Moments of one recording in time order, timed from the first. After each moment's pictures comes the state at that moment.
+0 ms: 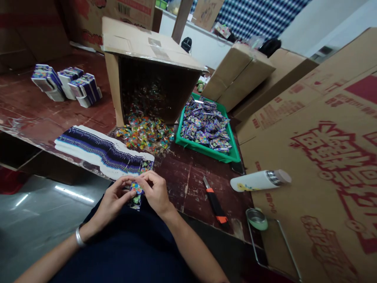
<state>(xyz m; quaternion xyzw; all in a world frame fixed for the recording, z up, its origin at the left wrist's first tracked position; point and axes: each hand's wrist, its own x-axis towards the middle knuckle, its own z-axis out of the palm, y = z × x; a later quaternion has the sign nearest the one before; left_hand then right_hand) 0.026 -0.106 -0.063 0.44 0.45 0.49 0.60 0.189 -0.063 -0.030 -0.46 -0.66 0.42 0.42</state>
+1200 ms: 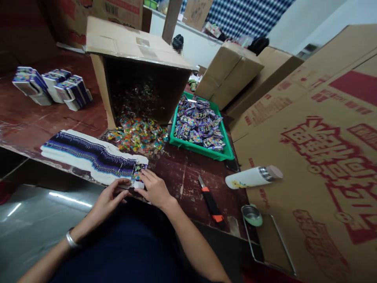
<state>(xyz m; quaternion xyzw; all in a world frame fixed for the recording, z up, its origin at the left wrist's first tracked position) 0.020 -0.091 -0.090 0.47 0.50 0.41 0.61 0.230 -0.035 -0.078 -0.40 -0.87 0.18 0.22</state>
